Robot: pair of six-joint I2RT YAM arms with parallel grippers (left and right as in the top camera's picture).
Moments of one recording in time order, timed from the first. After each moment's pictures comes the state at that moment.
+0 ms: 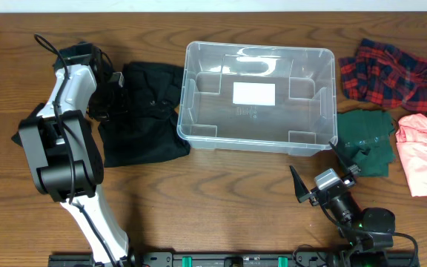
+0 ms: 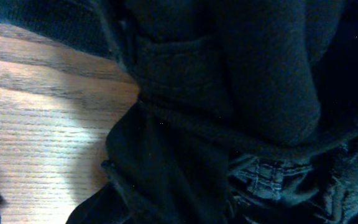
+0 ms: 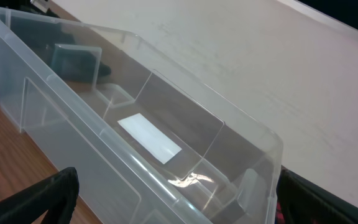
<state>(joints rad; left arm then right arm) 0.17 2.12 1.57 -1.02 0.14 0.06 0.08 0.01 0.01 -0.04 -0.39 -0.44</state>
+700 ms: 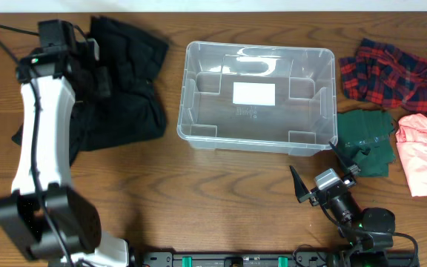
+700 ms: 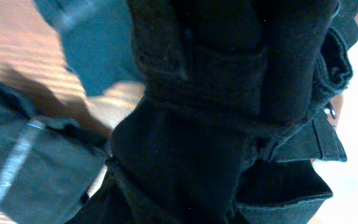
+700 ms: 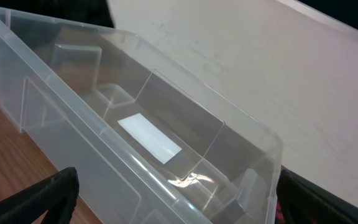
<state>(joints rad) 0.17 1.68 1.58 -1.02 0.08 0.01 0.08 0.01 0.01 -0.04 -0.39 -0.44</state>
